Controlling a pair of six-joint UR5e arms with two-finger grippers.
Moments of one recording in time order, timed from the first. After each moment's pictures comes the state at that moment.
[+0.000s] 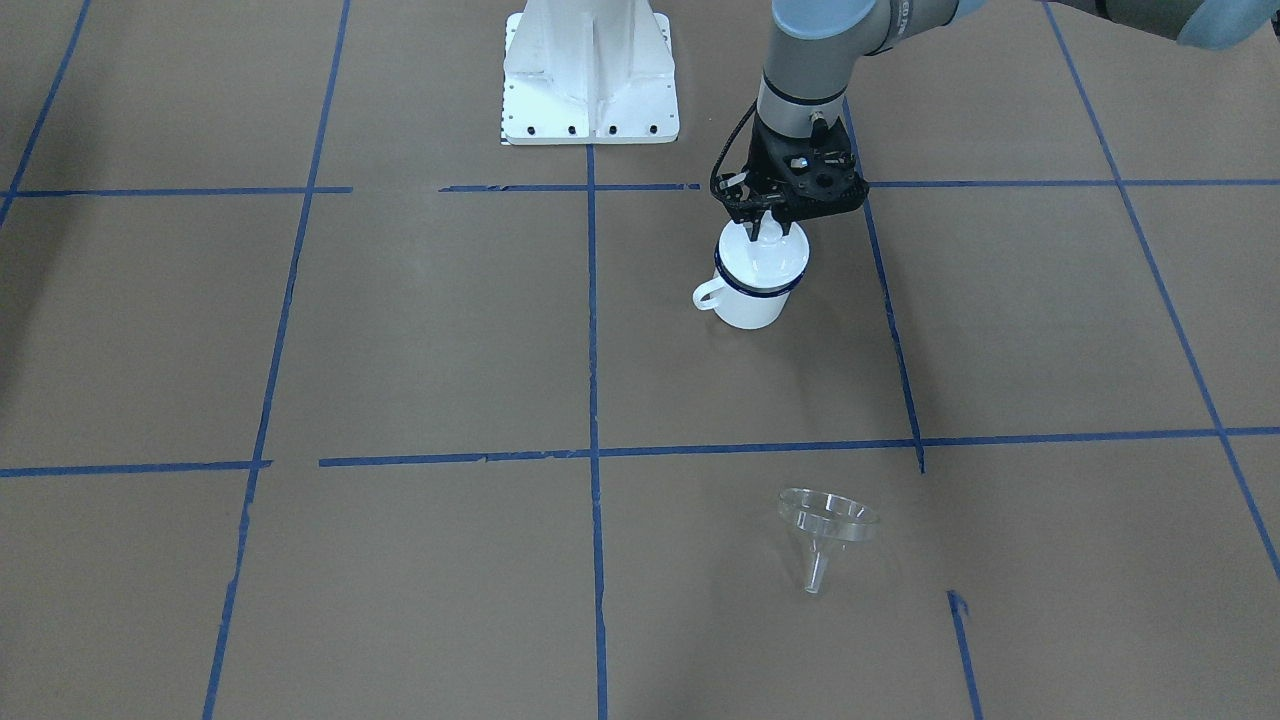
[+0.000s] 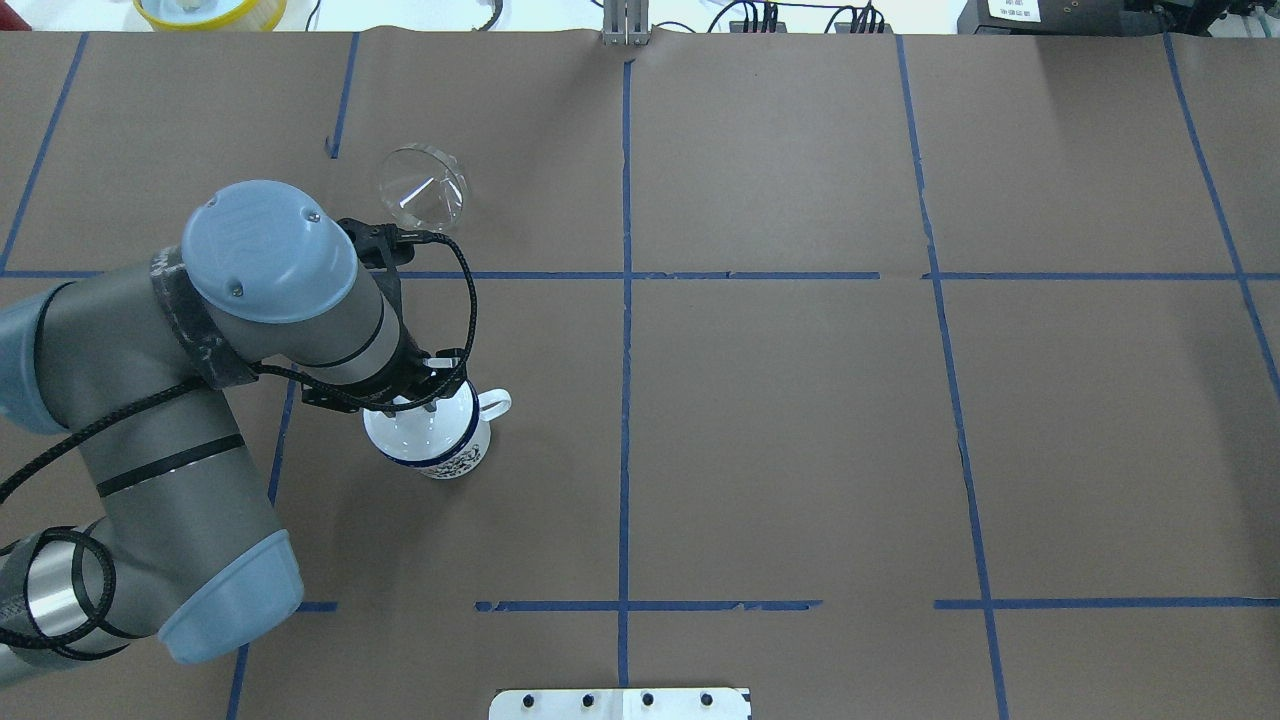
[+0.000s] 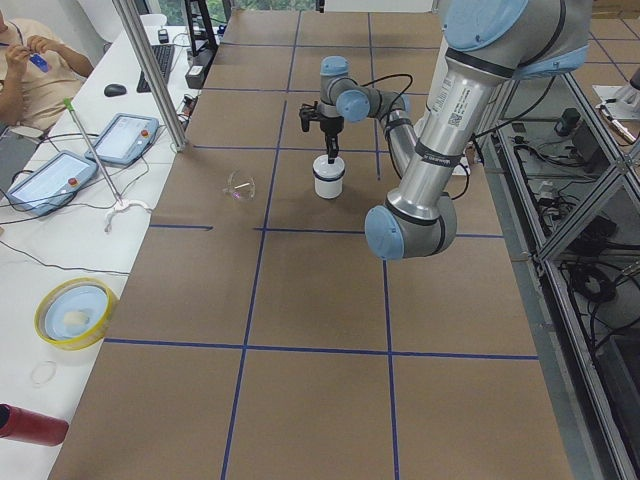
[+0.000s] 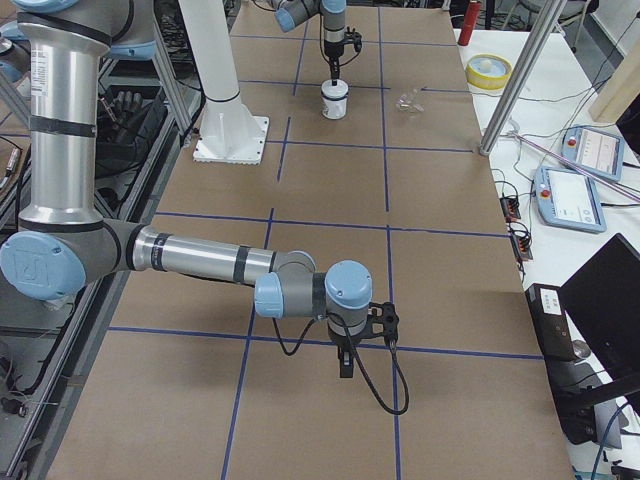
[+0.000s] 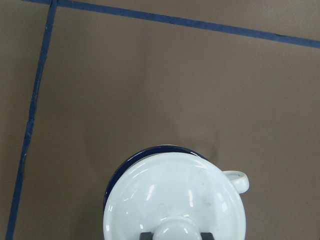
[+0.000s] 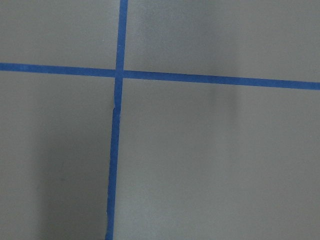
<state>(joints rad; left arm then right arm) -0.57 -2.08 -2.02 -1.31 -1.91 -1.30 1.56 -1.68 1.56 -1.39 2.29 0.01</state>
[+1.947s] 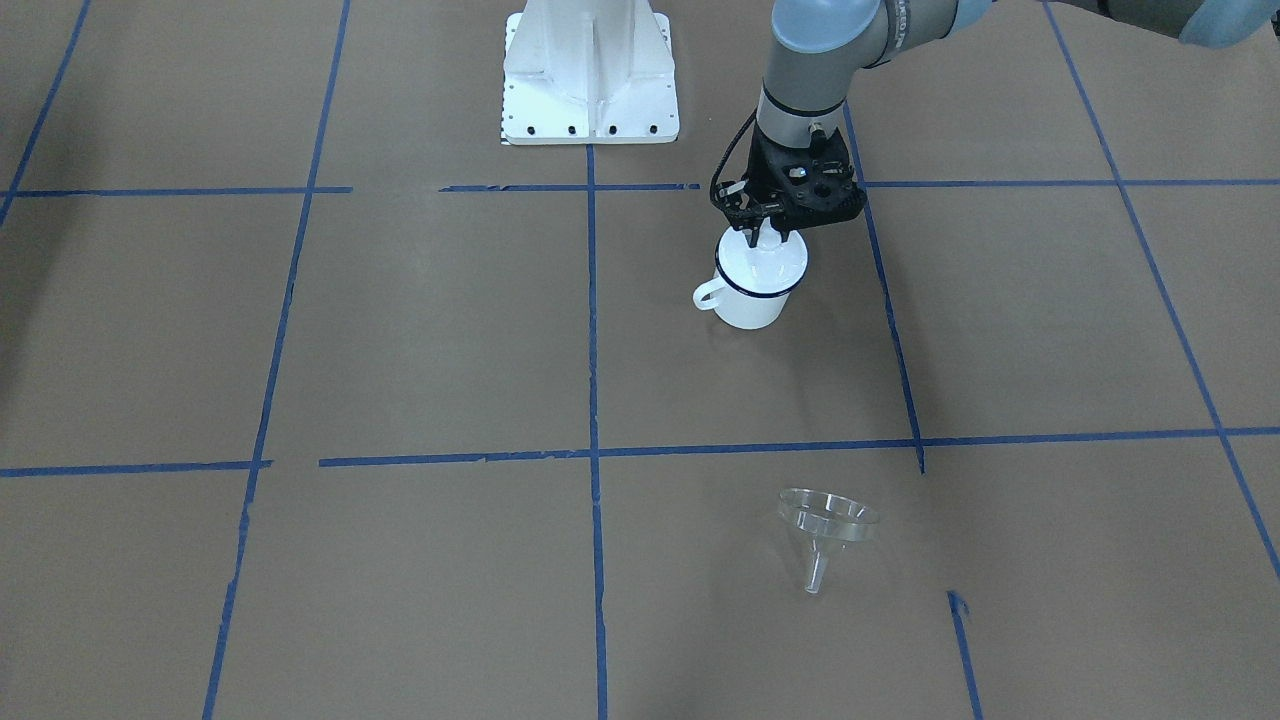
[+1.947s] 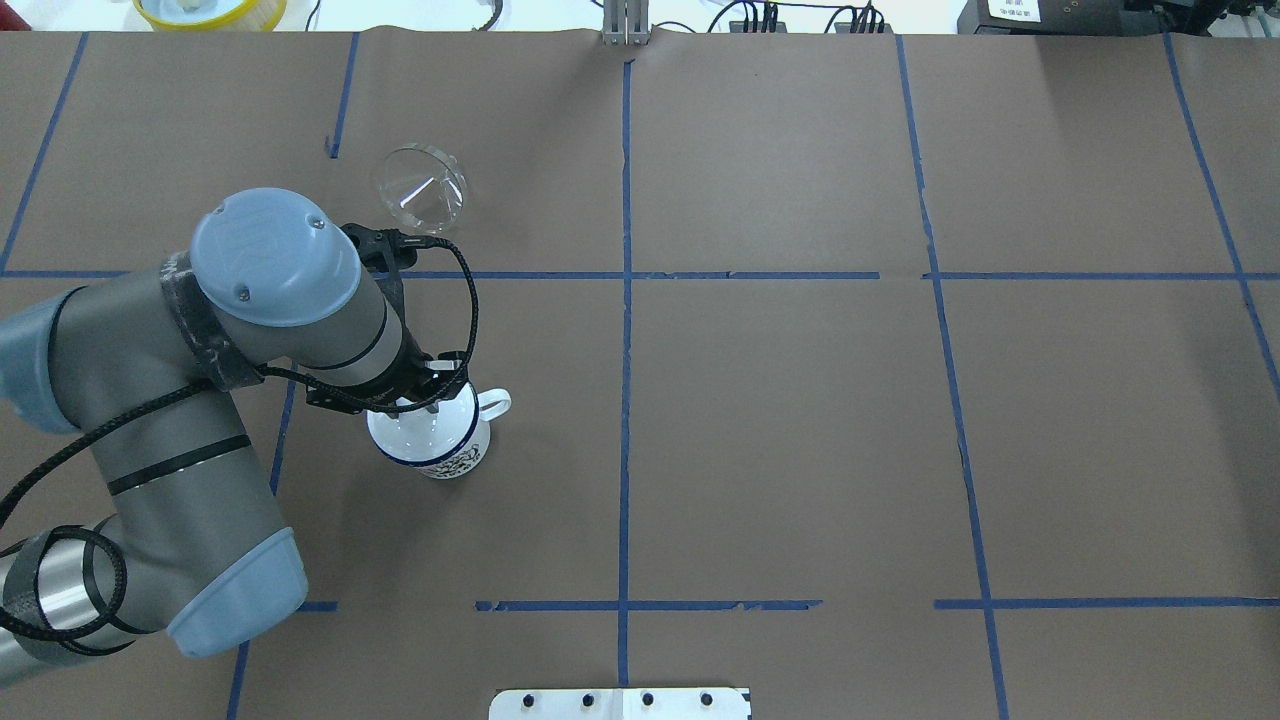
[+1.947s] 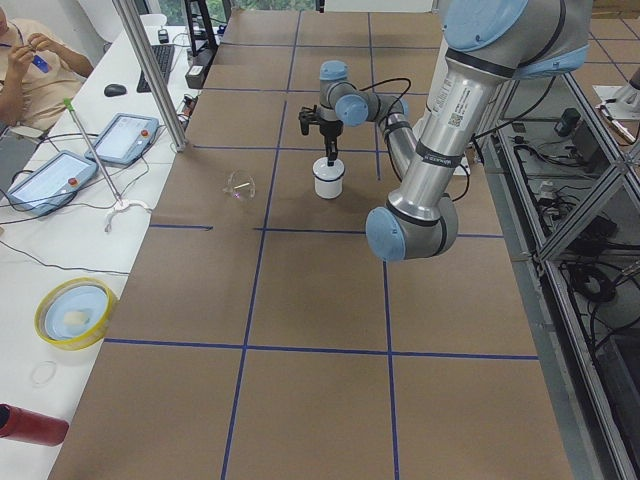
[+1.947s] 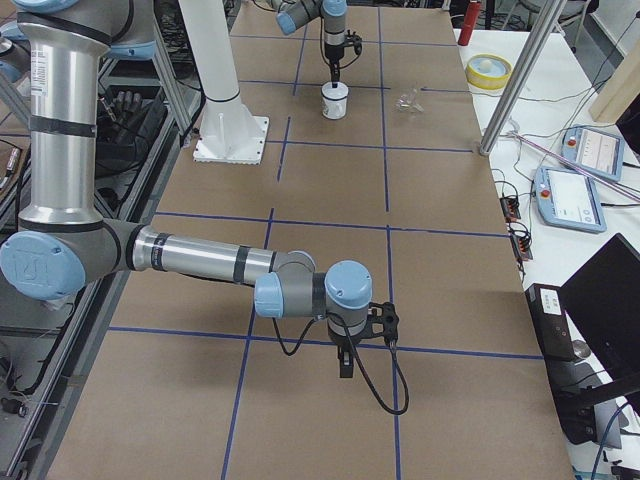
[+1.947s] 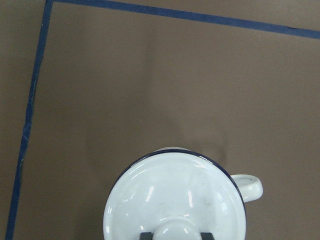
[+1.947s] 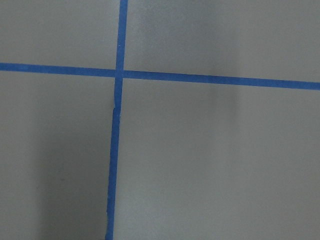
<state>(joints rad) -0.57 -2.07 -1.99 -1.34 -1.91 -1.30 1.56 -1.68 1.56 -1.39 2.29 0.01</state>
